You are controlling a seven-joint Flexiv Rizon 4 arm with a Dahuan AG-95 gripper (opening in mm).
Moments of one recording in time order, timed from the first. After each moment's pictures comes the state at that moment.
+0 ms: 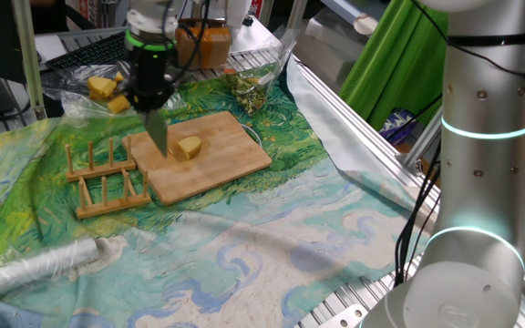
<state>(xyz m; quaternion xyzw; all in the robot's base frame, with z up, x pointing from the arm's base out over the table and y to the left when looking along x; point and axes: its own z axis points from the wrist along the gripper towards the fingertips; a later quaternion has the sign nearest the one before) 0.658 0.139 0.150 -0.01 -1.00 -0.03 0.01</state>
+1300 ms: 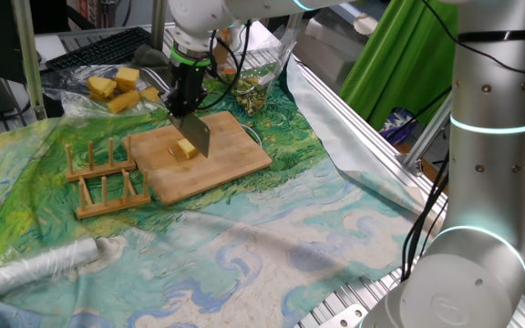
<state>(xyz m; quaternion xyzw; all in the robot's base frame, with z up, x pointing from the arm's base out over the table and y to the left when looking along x) 0.674 0.059 0.107 0.06 -1.00 -0.03 -0.02</state>
